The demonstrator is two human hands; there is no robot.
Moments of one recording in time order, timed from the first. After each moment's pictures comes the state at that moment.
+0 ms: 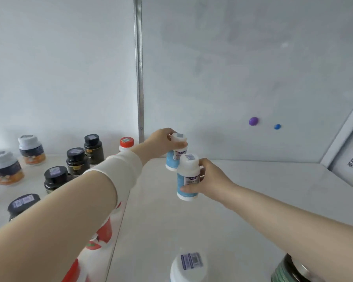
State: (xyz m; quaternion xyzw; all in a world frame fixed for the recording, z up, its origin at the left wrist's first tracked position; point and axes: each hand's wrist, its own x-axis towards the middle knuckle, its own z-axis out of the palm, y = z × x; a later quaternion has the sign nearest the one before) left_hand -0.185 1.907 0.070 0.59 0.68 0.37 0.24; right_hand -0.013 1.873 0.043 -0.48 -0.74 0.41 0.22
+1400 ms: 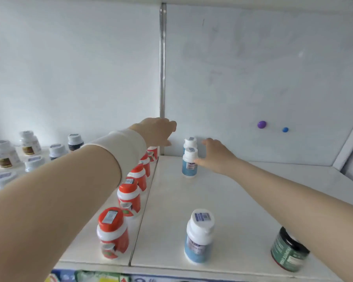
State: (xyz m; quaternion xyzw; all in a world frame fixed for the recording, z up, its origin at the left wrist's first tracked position) left_hand -0.207 1.812 0.129 0.69 0.72 -0.01 -0.11; right_hand -0.026 1.833 0.097 -0.47 -0.86 0.15 0.14
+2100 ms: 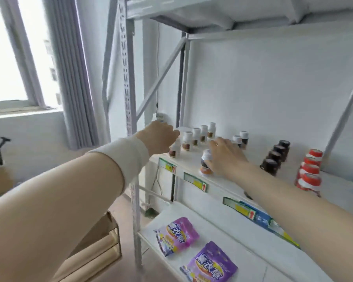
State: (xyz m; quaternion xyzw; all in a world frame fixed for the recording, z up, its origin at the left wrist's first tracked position) left_hand -0.381 1.356 0.123 0.44 0.84 -0.21 -0.22; right_hand -0.264 1.502 0.095 -0.15 -0.98 -0.08 0.11
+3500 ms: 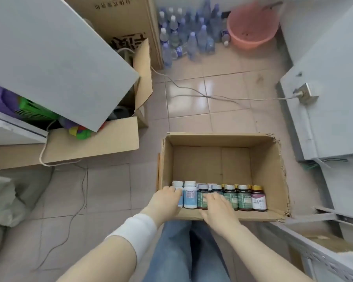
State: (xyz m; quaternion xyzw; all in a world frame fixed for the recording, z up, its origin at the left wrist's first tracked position) left_hand -0.869 0.912 -0.459 0.04 0.89 0.08 0.45; right_hand -0.880 1.076 -0.471 0.13 -0.89 0.11 -0.42
